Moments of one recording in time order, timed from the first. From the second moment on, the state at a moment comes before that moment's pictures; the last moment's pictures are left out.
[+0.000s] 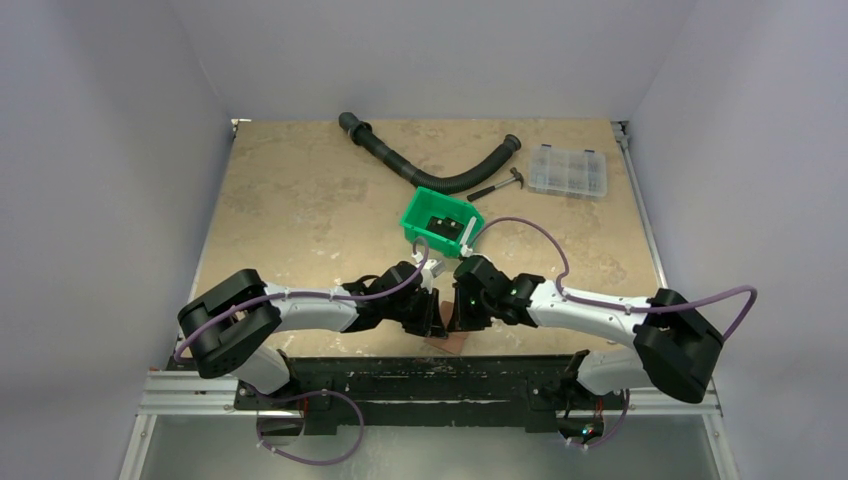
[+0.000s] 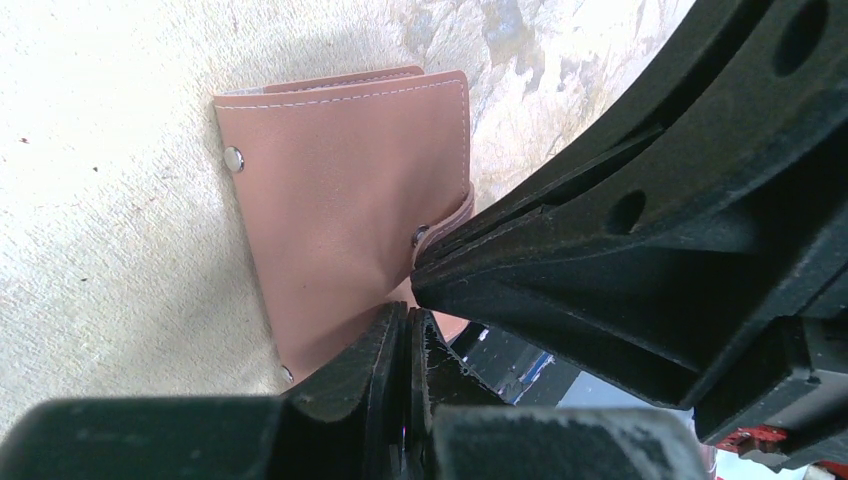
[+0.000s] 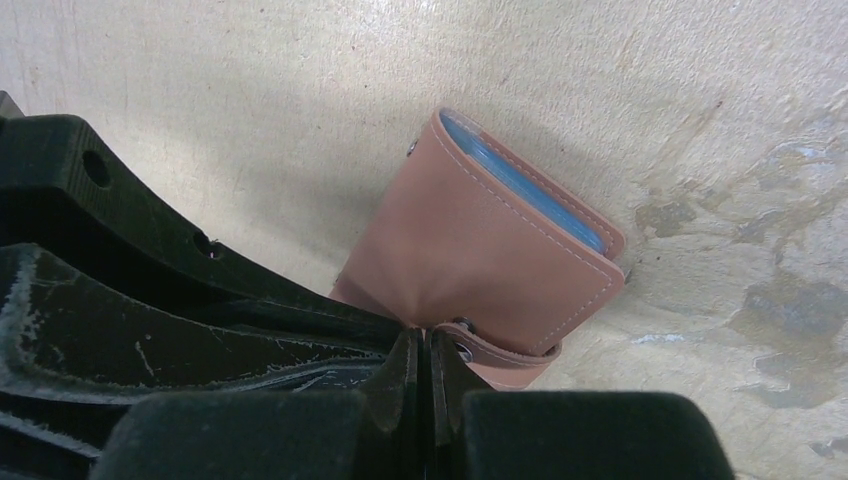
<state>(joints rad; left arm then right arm) -0.99 1.52 0.60 0.16 0.29 -0.78 0.94 1.32 0.67 -0.36 -0.04 0.90</state>
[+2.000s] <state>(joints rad) -1.00 1.52 0.60 0.17 0.28 -0.75 0.98 1.58 1.07 -0.97 0.11 1.15</state>
